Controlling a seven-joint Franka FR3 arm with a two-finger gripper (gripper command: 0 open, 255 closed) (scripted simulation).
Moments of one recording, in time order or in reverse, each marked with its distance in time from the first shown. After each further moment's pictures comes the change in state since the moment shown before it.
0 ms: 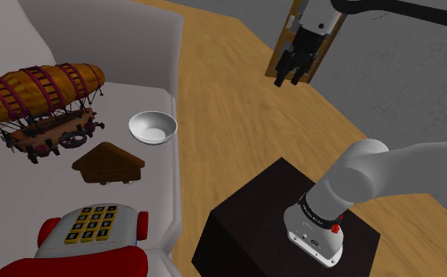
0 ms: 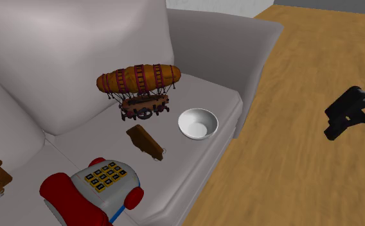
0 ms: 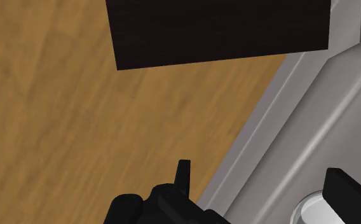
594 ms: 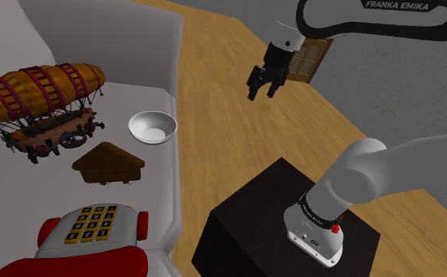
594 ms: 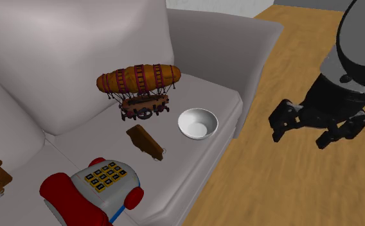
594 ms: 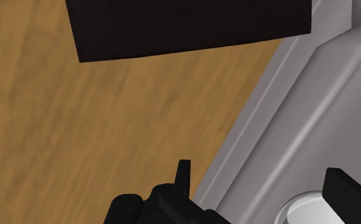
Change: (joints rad) arm 0.045 0.088 0.127 -0.082 0.074 0.179 0.145
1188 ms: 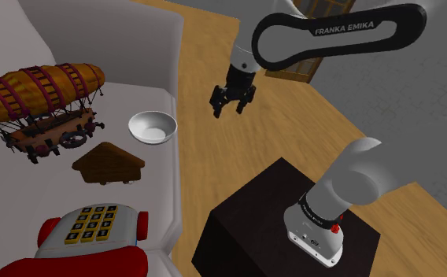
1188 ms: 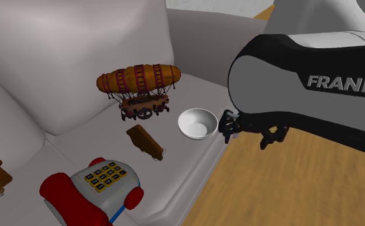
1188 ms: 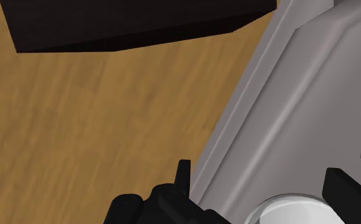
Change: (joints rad) arm 0.049 0.215 0.170 -0.005 0.059 0.236 0.197
